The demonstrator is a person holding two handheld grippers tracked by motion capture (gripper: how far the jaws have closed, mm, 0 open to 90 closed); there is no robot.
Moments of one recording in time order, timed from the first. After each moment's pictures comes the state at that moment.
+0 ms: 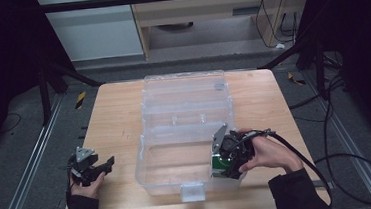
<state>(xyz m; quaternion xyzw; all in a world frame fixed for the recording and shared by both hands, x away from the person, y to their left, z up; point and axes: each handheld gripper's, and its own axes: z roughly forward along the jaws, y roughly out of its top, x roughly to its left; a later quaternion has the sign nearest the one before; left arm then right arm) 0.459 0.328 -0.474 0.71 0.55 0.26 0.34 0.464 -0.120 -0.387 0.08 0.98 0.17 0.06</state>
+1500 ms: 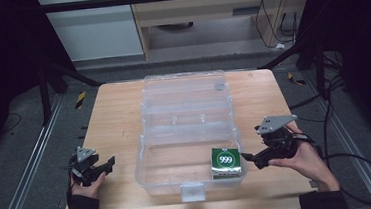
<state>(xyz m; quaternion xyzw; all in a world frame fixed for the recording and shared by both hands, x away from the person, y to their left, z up) 0.459 0.327 -0.474 0.72 0.55 0.26 0.34 0.445 -0.222 -0.375 0.29 0.87 0.37 0.17</state>
